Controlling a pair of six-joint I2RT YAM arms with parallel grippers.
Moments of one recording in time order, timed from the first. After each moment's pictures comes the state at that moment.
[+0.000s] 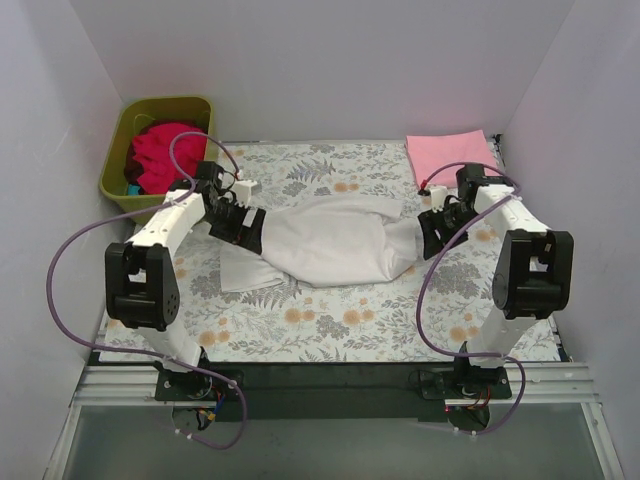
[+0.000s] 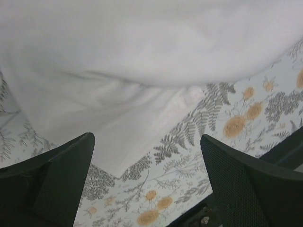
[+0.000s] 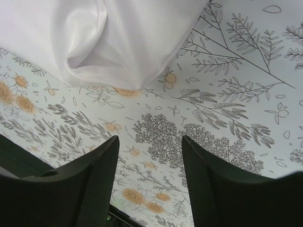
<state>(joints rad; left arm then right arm) -0.11 1.73 1.35 -0.87 0.45 0.30 0.01 1.73 1.29 -0.99 -0.41 -0.48</state>
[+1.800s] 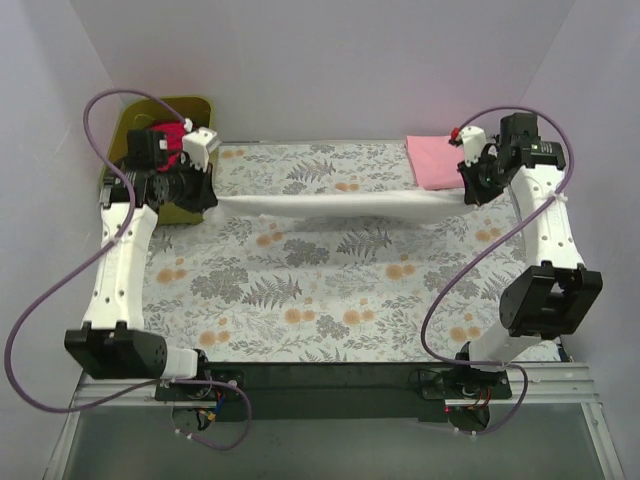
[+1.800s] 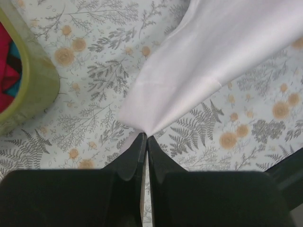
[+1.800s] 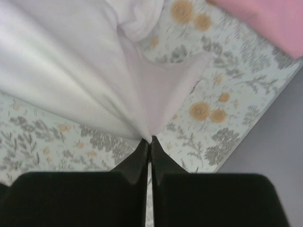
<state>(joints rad) 0.00 1.44 1.65 -1.02 0.44 0.29 -0.06 1.65 1.77 -1.14 -0.31 -0.61</state>
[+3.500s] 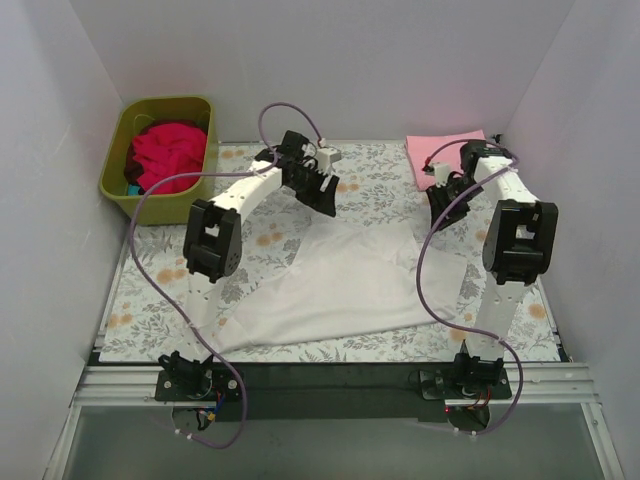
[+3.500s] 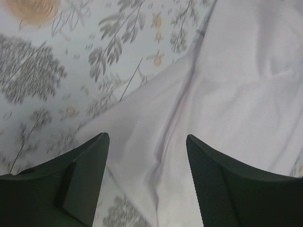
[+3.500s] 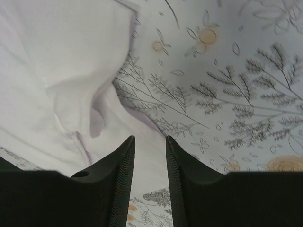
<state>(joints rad) -0.42 2.26 1.96 -0.75 0.59 0.18 -0.02 2.06 1.70 -1.11 -0.41 -0.52</state>
